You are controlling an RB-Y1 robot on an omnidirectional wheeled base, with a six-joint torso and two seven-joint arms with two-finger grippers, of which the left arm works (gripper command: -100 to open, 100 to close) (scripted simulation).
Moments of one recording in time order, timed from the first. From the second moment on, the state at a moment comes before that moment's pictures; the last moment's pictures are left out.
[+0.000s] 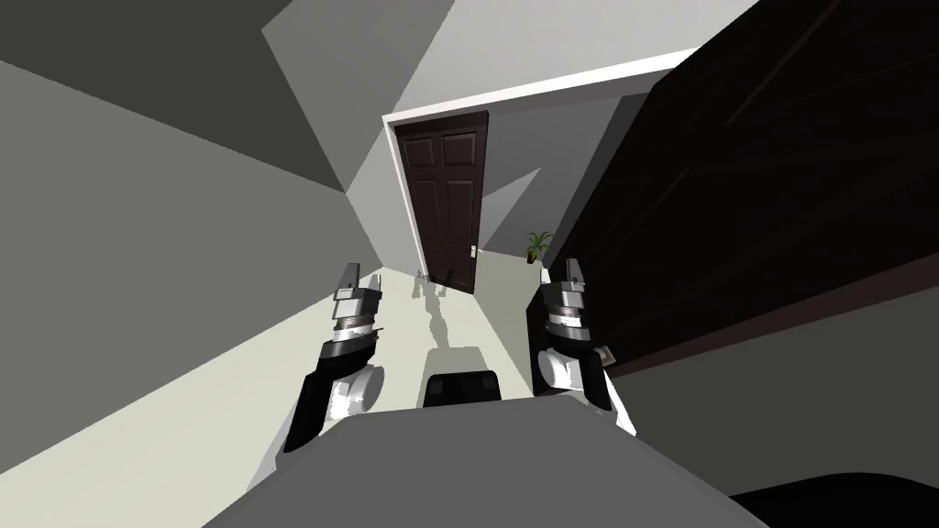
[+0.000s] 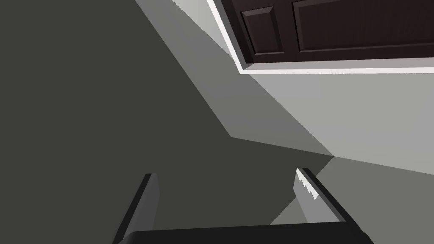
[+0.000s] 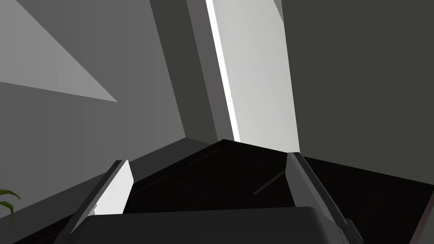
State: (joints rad) arm 0.52 0.05 -0.03 -2.31 0.09 -0.39 -0.17
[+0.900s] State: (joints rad) arm 0.46 0.08 -0.04 -2.12 0.10 -0.44 -0.13
